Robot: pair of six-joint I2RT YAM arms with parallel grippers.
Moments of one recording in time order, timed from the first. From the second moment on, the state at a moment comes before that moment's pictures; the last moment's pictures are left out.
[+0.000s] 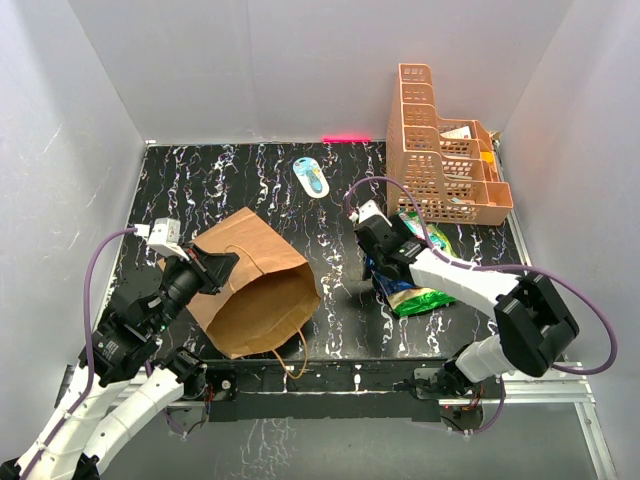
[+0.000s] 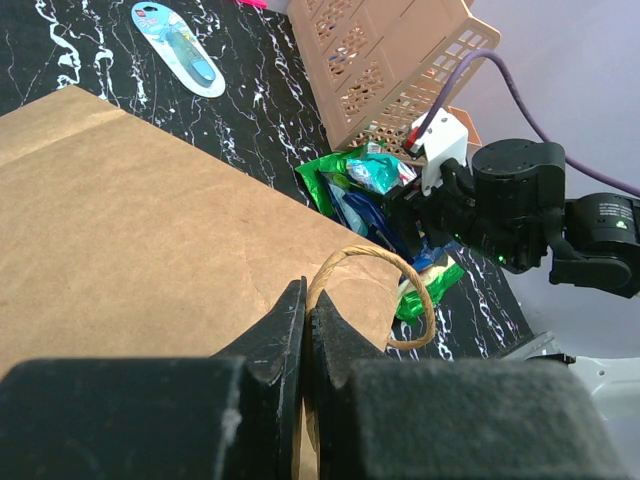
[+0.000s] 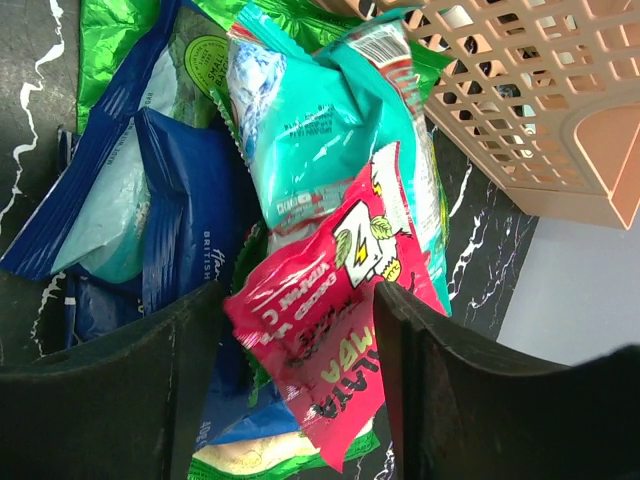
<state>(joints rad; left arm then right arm) -0.60 0.43 0.80 -0.55 -0.10 -0.59 0.68 1.44 0.87 -0.39 0.65 -0.15</state>
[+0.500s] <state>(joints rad) -0.60 0.43 0.80 -0.55 -0.09 -0.60 0.69 1.19 0.87 -0.46 0.46 -0.14</state>
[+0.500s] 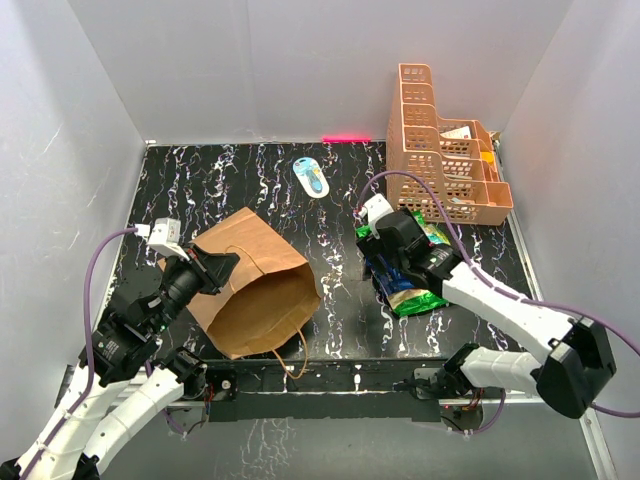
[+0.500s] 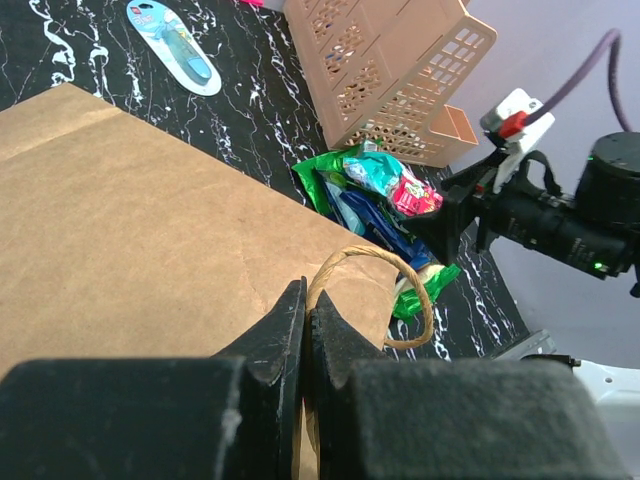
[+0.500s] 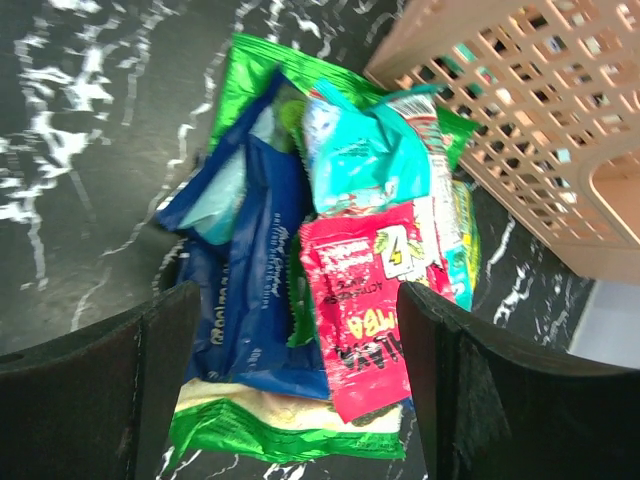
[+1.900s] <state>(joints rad) -0.60 0.30 0.74 -0.58 0.16 -0.54 1.30 2.11 1.09 0.78 0.05 -1.10</state>
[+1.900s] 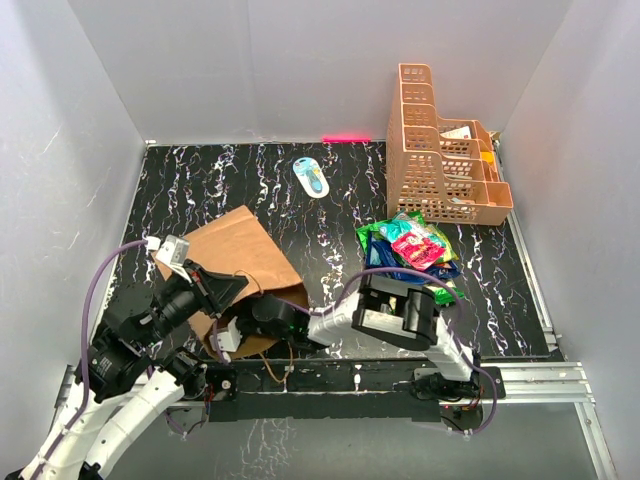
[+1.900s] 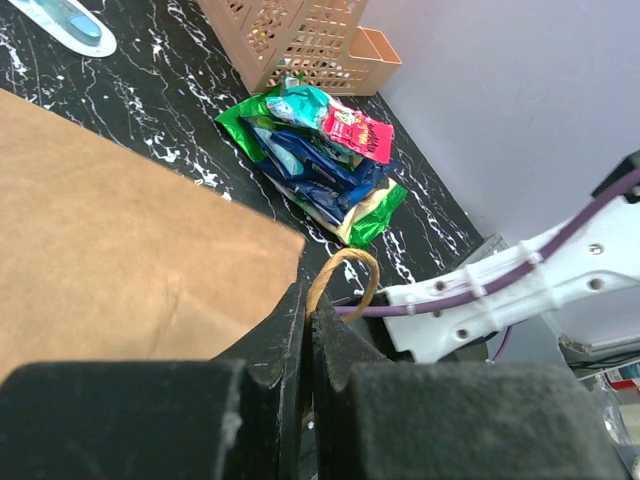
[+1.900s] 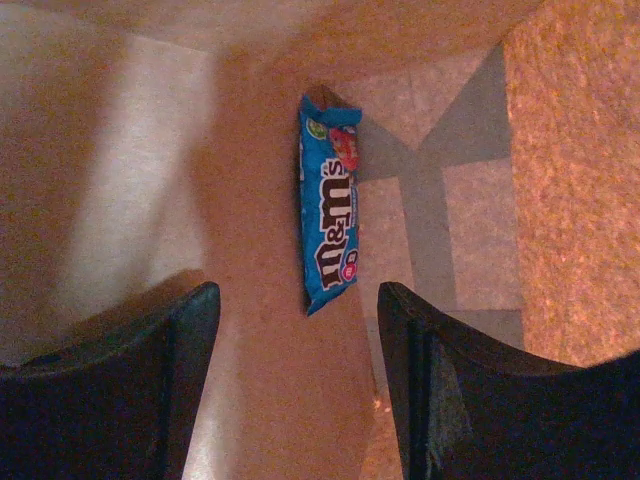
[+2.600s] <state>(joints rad) -0.60 0.53 0.77 -0.37 0.35 -0.57 1.23 2.26 1.13 1.04 0.16 -1.11</state>
